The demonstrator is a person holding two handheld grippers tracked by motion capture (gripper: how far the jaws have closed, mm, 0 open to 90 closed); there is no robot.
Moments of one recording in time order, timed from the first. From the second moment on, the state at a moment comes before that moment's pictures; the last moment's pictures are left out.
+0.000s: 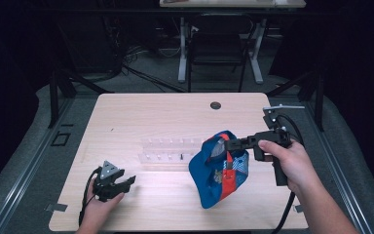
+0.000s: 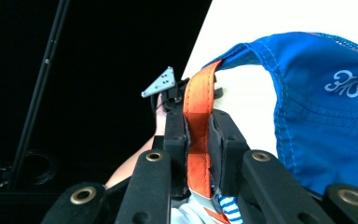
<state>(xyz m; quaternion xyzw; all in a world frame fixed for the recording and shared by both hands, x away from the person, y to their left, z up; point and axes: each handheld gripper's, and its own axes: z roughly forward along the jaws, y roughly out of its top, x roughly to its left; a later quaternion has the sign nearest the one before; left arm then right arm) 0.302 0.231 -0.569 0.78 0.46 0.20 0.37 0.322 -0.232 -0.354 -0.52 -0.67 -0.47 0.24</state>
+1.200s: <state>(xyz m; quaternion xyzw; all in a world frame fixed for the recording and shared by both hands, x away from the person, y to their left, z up) 0.289 0.210 -0.550 0.79 0.41 0.20 0.41 0.348 -0.203 -0.320 -0.50 -0.65 -0.52 0.25</state>
